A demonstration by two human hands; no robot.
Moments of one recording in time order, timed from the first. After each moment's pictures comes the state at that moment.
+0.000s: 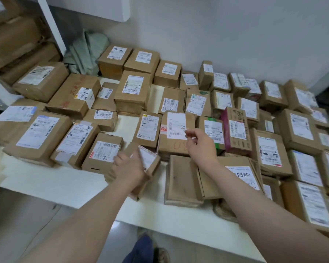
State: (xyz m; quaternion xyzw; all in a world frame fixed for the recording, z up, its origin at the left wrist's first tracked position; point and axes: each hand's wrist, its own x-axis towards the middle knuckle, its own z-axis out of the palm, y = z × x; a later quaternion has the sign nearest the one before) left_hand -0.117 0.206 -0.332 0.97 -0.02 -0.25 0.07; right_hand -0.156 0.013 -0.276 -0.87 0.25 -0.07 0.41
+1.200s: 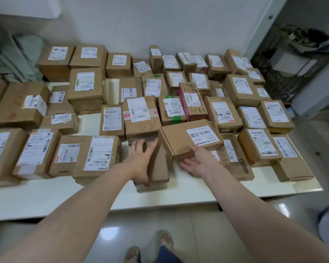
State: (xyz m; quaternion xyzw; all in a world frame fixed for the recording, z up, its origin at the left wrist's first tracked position) left_hand -0.174 0.167 -0.319 0.86 -0.41 -0.30 0.07; right_hand -0.287 -0.002 -0.304 -0.34 0.56 -0.07 0.75
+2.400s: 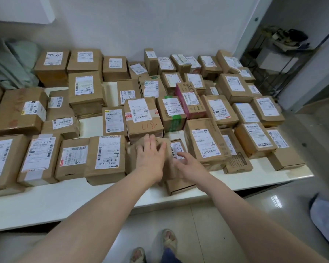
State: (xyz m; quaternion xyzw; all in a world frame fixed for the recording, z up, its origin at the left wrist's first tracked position) left_hand -0.205 0.160 -0.292 0.88 -0.43 -0.15 -0.11; right_hand -0.312 0.062 -0.311 -0.73 0.43 0.03 0.54
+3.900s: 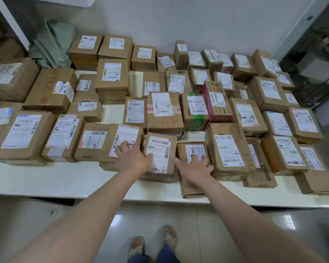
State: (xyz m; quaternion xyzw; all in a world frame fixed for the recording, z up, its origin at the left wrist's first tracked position) left_hand -0.160 0.221 -0.333 0.95 -0.09 -0.23 0.18; right_hand -0.268 0.071 -0.332 -0.80 0.48 0.23 0.27
